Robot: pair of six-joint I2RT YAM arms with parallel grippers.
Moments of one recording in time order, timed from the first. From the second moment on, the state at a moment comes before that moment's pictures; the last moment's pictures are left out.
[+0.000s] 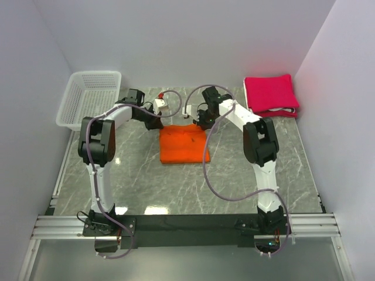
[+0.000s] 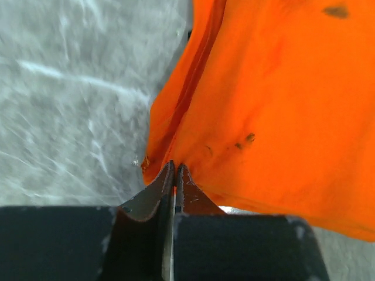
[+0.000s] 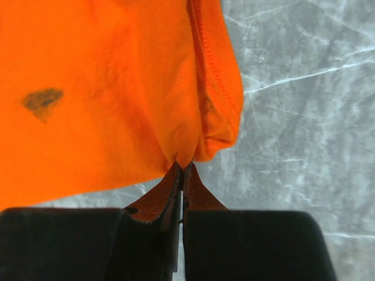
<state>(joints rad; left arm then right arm) -0.17 2.11 1.56 -0.48 0.81 0.80 0.41 2.22 1.83 -0.80 -0.36 -1.10</state>
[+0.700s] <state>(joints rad) -0.22 1.79 1.11 -0.62 0.86 0.67 0.55 1.85 1.29 -0.88 -0.53 -0.75</state>
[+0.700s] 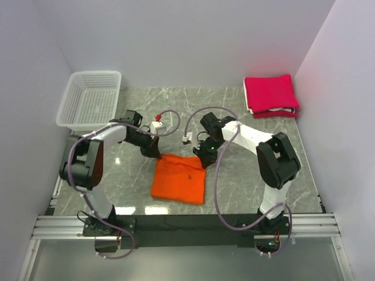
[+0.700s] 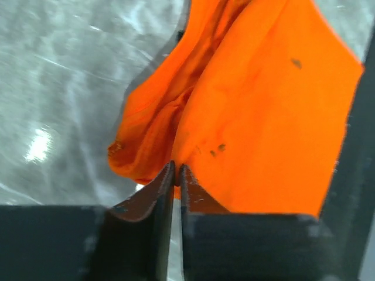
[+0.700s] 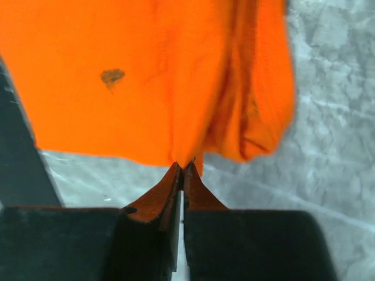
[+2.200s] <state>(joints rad) -0.58 1.76 1.07 -0.42 0.68 0.99 0.45 2.36 1.66 -0.73 -1.07 -0.11</state>
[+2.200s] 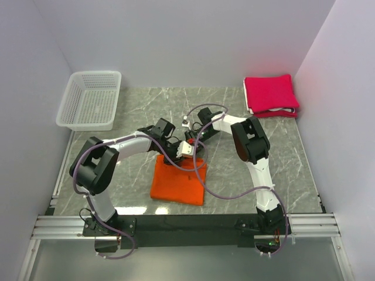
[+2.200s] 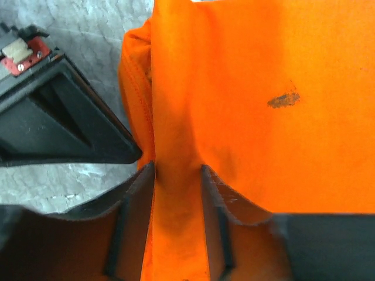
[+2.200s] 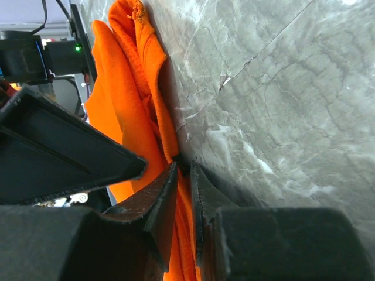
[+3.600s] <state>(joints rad) -0.50 1.81 1.15 -0.38 0.63 0.97 0.34 2.37 1.94 -0.86 -0.79 -0.15</state>
